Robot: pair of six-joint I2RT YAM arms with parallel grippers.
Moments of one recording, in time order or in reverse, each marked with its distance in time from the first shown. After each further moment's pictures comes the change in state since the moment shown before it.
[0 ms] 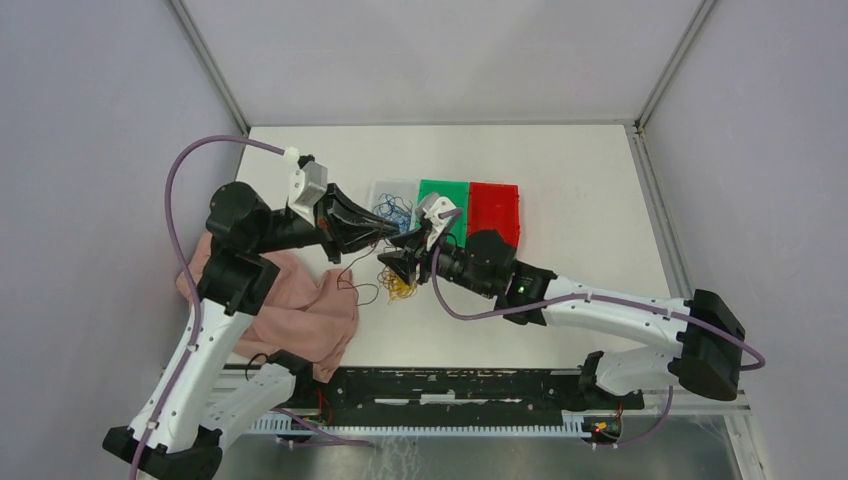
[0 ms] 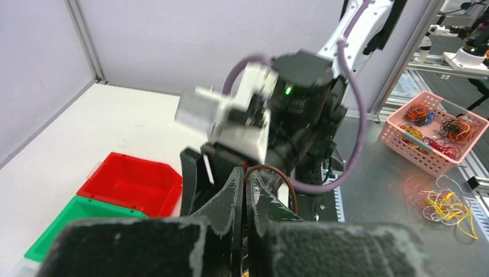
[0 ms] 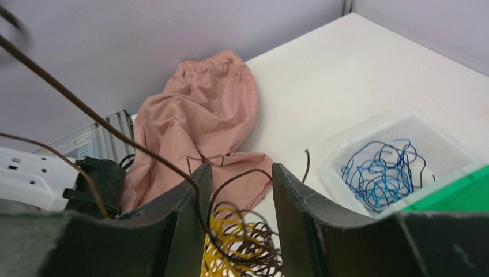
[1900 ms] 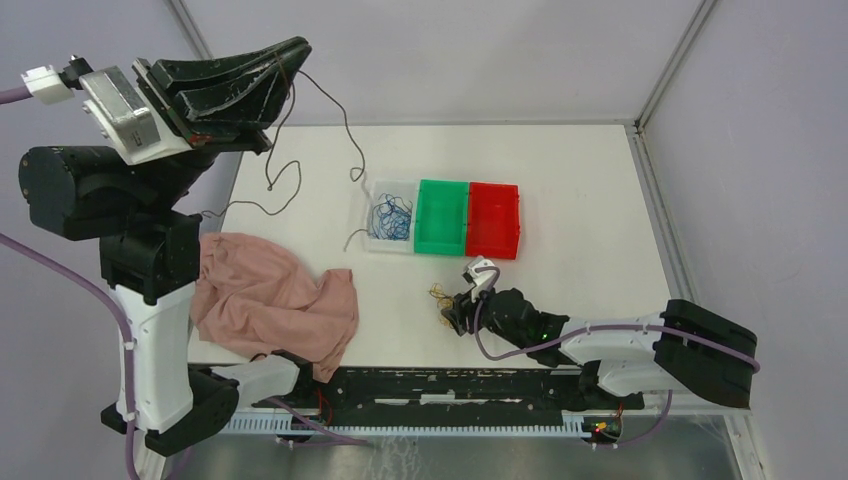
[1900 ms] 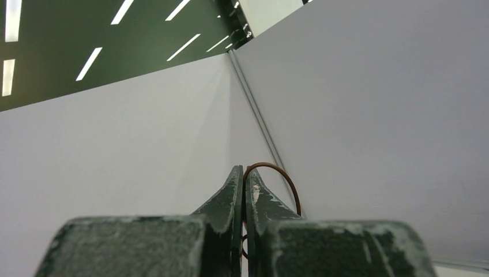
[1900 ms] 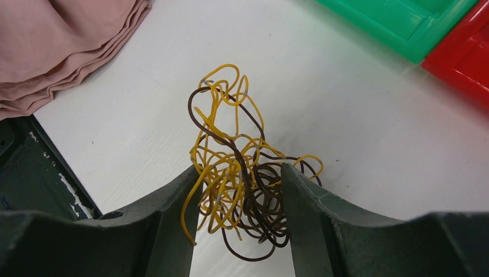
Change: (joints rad) left arm 0.000 0.342 0.984 0.008 -0.421 0.193; right arm 0.000 -0.063 -0.664 0.206 0.215 0.180
